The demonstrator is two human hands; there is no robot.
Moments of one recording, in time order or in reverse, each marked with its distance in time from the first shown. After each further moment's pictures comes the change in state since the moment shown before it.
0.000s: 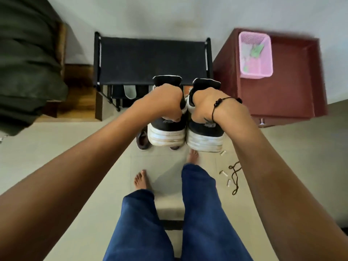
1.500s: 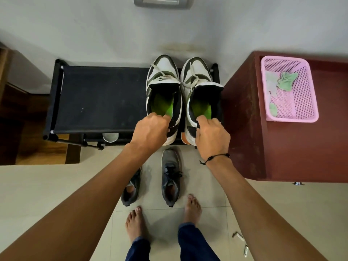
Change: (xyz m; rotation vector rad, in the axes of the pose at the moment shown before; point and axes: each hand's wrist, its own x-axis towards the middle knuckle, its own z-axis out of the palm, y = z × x) left_hand 0.277 -0.081 0.066 0.192 0.388 -0.053; right_hand 0.307 0.124 0.095 0.076 0.979 -0.002
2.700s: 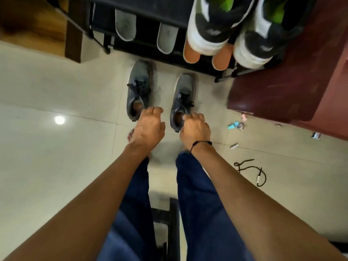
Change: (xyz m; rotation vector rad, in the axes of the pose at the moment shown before) left_hand -0.184 -0.021 0.167 -0.496 -0.196 -0.393; right_hand -0.180 -0.069 0.067 -0.043 -0.955 -0.007
